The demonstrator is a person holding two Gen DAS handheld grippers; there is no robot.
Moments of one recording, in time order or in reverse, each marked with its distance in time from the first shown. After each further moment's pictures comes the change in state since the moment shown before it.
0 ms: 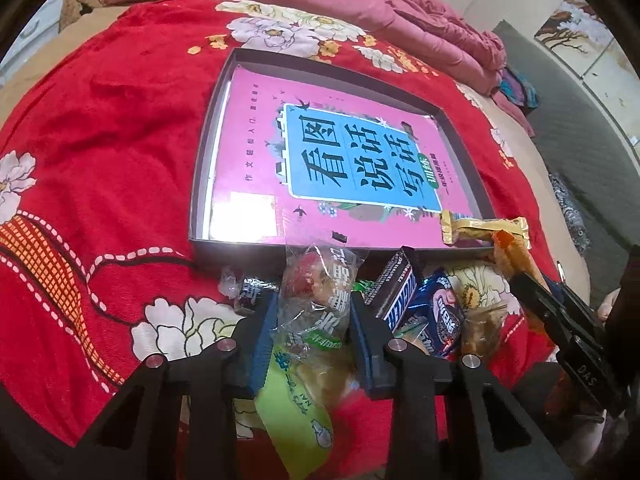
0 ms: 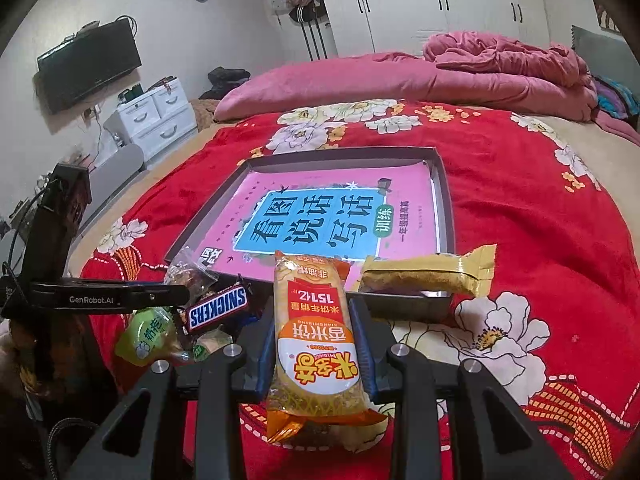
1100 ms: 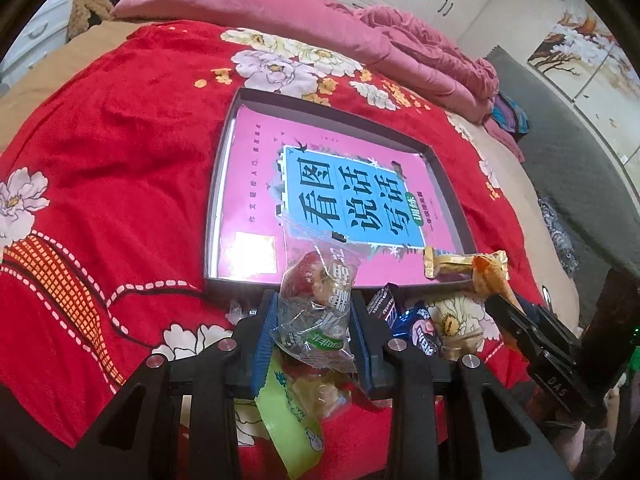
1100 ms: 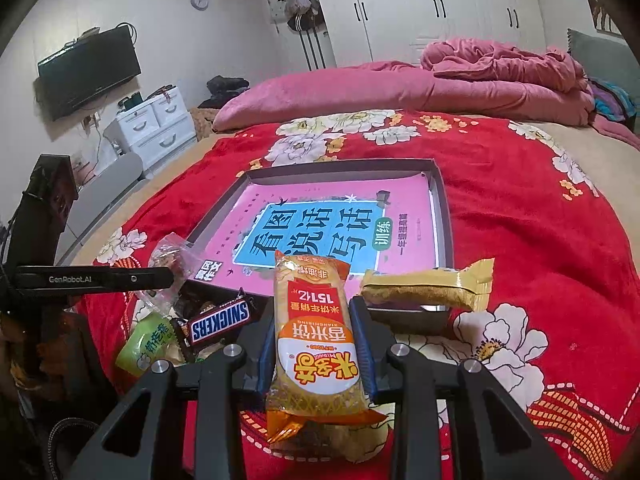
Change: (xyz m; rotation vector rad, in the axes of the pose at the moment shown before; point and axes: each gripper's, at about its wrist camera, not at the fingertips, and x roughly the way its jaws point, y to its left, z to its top) left arm -0.026 0.004 0.013 -0.029 -0.093 -0.039; right arm 0.000 0.001 0.006 0.002 -0.032 -0.006
